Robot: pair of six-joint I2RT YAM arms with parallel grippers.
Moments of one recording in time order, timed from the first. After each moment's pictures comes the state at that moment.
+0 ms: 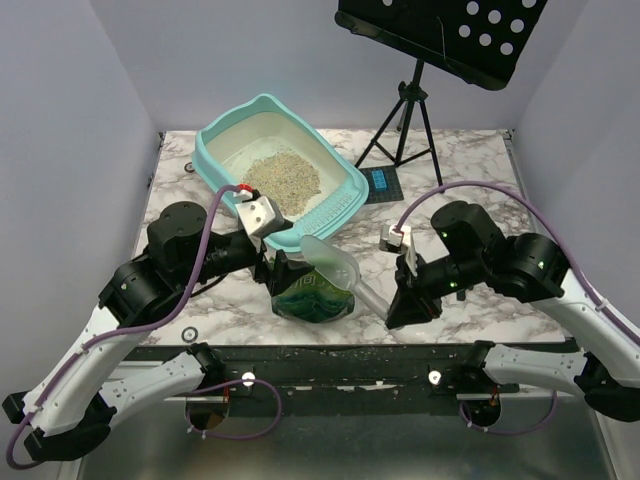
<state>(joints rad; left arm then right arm) -0.79 0.82 1.28 -0.65 0.34 0.05 0.91 1.02 1.39 -1.16 -0.59 0.01</state>
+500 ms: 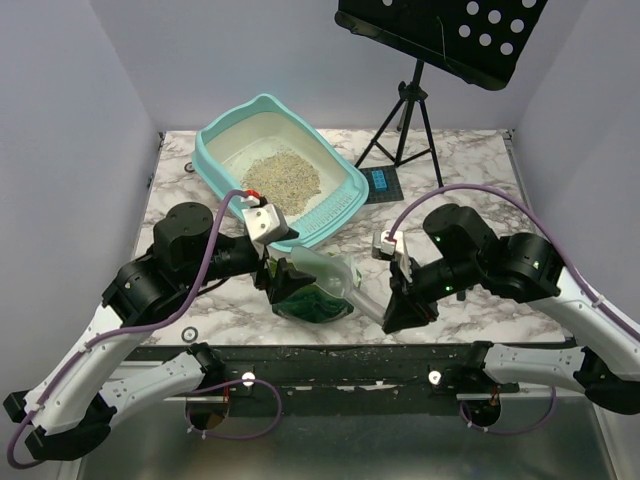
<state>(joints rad) -0.79 0.82 1.27 -0.68 0.43 0.06 0.99 1.05 1.41 -1.16 -0.57 -0.04</state>
